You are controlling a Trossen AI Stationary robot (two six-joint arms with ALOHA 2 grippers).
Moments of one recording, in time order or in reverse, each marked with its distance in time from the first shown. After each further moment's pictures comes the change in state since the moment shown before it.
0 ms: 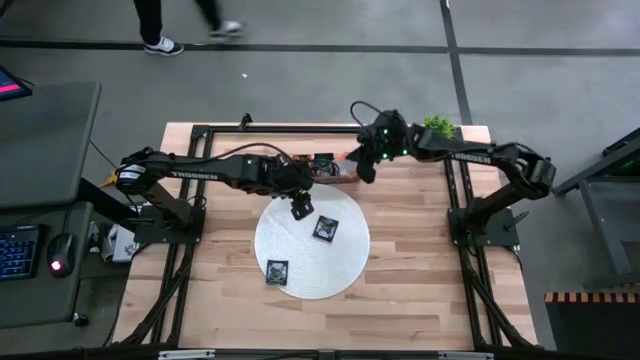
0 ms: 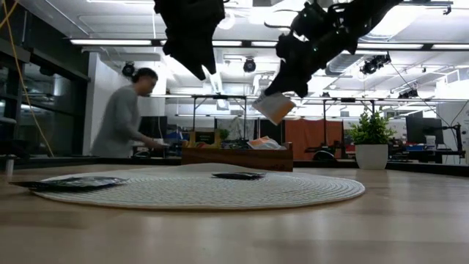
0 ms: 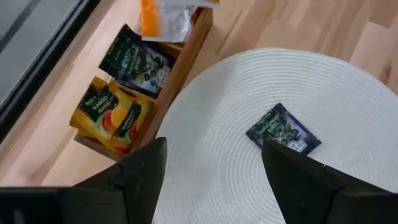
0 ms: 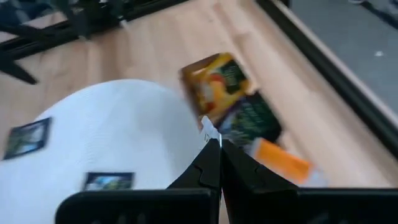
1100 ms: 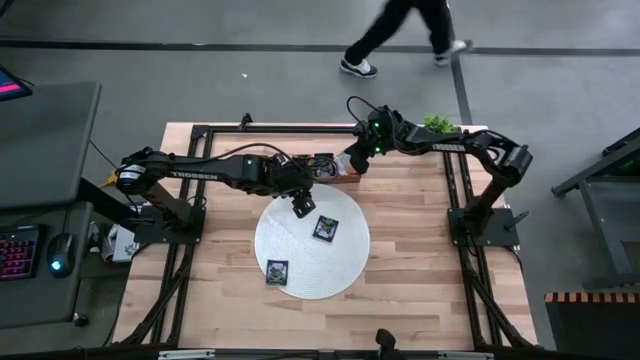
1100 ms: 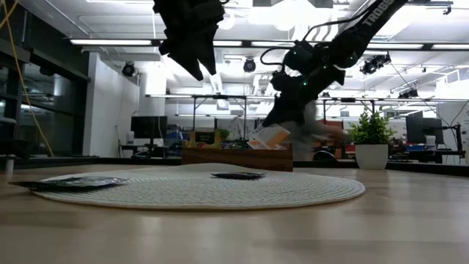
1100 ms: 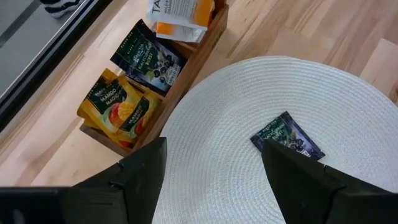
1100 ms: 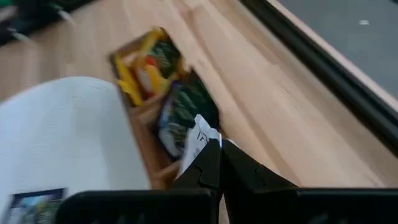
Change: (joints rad) left arm -0.001 0.000 0.000 -0.008 -0.039 -0.088; right arm -0.132 0.214 -0.006 0.156 -0.044 0.009
